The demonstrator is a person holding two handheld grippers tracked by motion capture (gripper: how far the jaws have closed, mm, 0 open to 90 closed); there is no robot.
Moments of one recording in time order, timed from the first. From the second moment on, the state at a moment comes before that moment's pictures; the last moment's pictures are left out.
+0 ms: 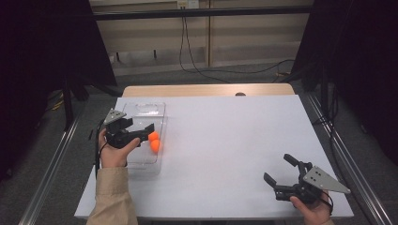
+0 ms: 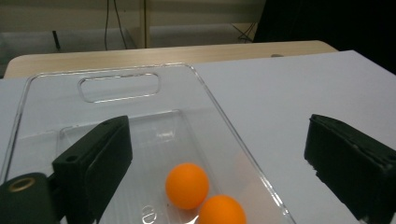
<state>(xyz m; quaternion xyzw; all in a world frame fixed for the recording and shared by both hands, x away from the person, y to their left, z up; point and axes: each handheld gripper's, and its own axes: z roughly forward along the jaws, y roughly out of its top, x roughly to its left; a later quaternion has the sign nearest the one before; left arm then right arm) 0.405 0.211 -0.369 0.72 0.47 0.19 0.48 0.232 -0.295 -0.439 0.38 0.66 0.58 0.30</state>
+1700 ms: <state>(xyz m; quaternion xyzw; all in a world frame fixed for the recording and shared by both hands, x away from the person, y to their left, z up) 0.358 0.222 -0.380 0.71 0.39 0.20 0.55 0.233 -0.296 -0.439 0.38 0.65 0.58 0.29</state>
